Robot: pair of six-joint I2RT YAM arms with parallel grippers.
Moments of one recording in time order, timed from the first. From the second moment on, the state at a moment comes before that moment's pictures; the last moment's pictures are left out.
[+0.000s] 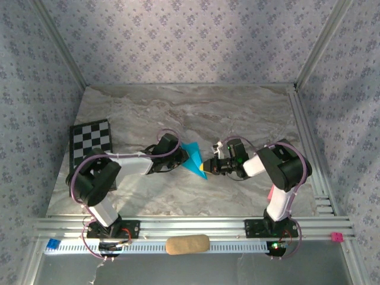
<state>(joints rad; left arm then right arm) -0.73 1.67 0.76 0.12 0.13 -1.13 0.44 1.81 0.52 0.57 -0.86 0.72</state>
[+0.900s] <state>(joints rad) -0.74 1.78 0.76 0.33 0.20 -1.16 0.43 1.82 0.52 0.57 -0.89 0.73</state>
